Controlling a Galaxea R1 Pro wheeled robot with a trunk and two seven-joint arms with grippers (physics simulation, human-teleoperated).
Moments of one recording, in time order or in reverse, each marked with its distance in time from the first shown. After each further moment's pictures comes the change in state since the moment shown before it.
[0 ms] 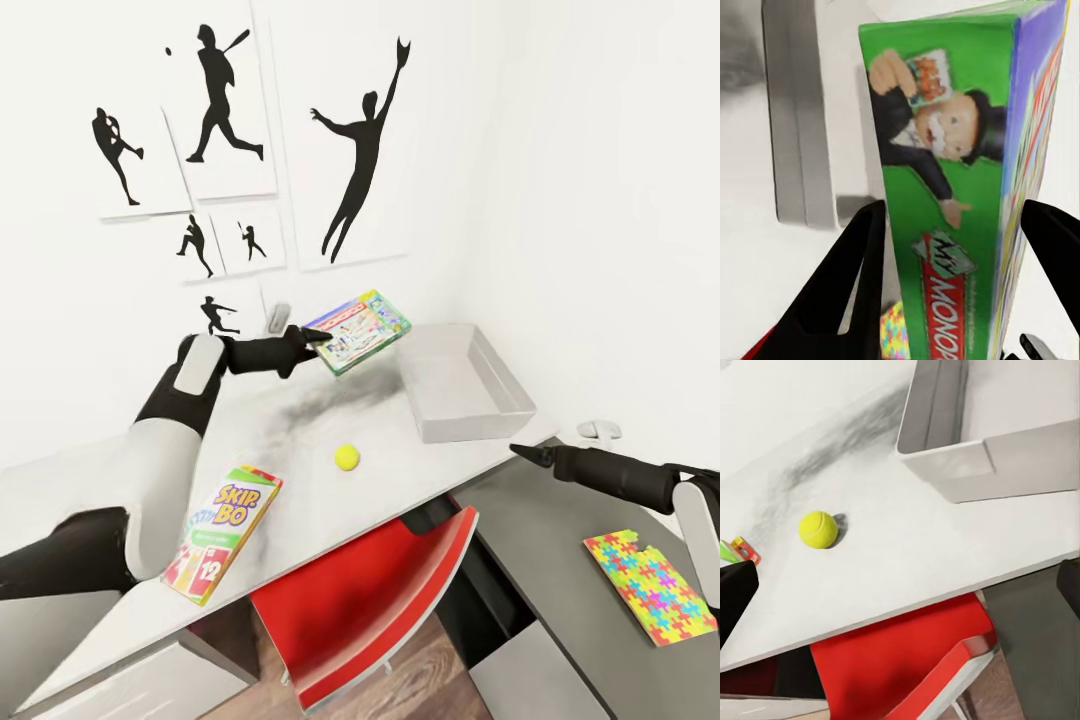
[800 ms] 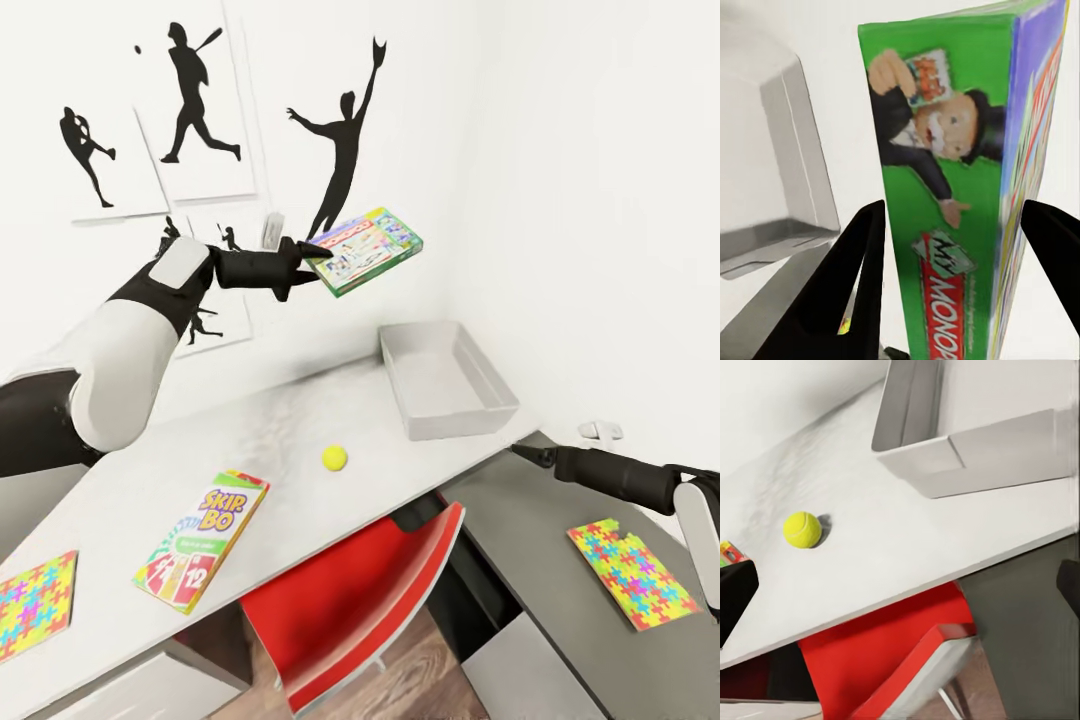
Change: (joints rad) left arm -0.431 0.045 -0.016 0.405 -0.020 0.004 -0.122; right arm 0.003 0.000 -0.004 0.000 0.001 0.000 0.000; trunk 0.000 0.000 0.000
